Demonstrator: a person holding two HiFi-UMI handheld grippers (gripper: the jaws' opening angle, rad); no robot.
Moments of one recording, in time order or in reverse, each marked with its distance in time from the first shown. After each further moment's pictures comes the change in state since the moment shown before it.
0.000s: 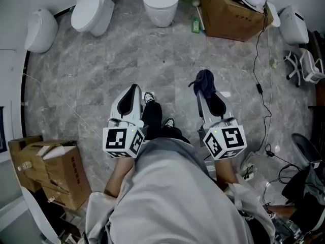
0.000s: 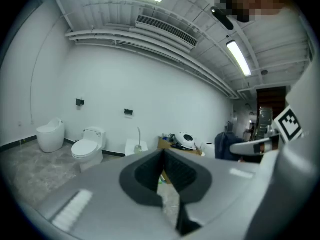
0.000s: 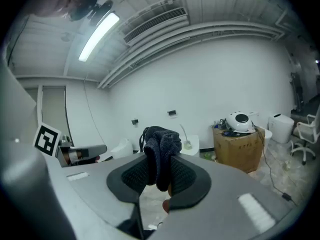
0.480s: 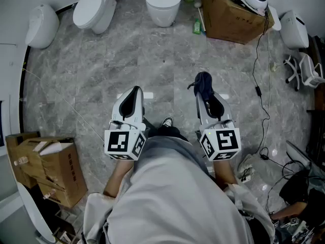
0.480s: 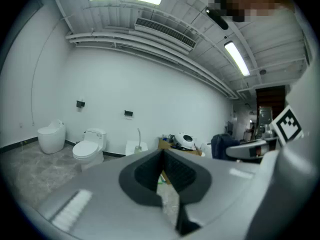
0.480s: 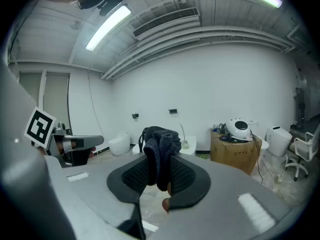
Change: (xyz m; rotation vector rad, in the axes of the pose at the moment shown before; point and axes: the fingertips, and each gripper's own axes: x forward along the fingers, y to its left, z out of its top) left arm -0.017 -0.010 -0.004 0.016 -0.011 0.002; right arm -0.007 0.008 -0.011 -0.104 0.033 -0.029
